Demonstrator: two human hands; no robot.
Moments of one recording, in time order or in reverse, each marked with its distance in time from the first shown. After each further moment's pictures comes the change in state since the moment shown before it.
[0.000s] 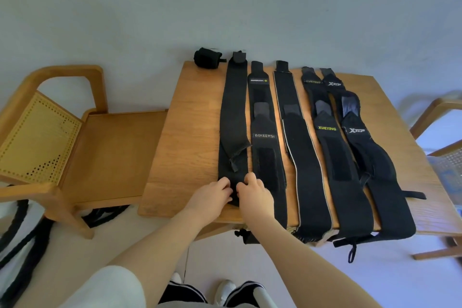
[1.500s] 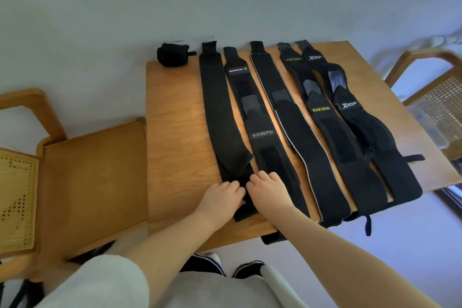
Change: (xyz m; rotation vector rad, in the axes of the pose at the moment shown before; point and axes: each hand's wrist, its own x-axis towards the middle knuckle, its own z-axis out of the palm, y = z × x) left_hand 0.050 -0.036 -0.020 0.238 -0.109 0.375; right_hand 0.041 0.004 -0.001 -0.258 -0.005 -0.083
